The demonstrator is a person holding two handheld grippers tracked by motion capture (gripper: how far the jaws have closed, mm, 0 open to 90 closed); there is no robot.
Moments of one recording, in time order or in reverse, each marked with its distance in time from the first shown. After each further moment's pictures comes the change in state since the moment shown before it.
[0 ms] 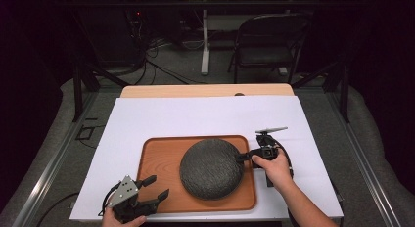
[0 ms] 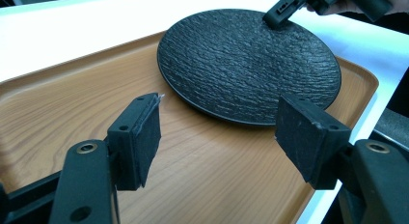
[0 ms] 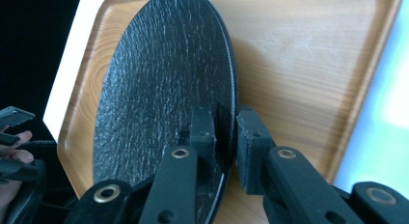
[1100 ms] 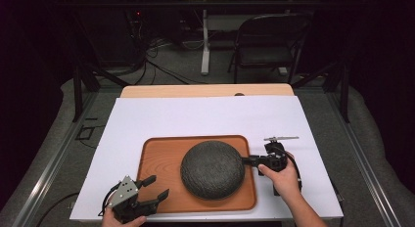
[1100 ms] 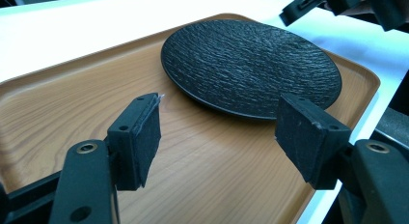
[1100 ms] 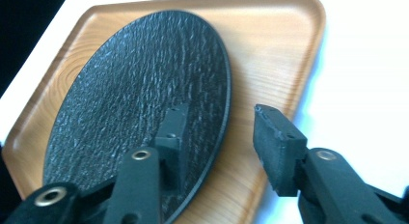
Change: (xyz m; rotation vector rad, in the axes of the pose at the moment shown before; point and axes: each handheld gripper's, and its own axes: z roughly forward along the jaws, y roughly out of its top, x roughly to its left) left arm 0.000 0.000 0.000 0.003 0.007 0.001; right arm 0.002 -0.031 -0.024 -0.176 -0.117 -0.165
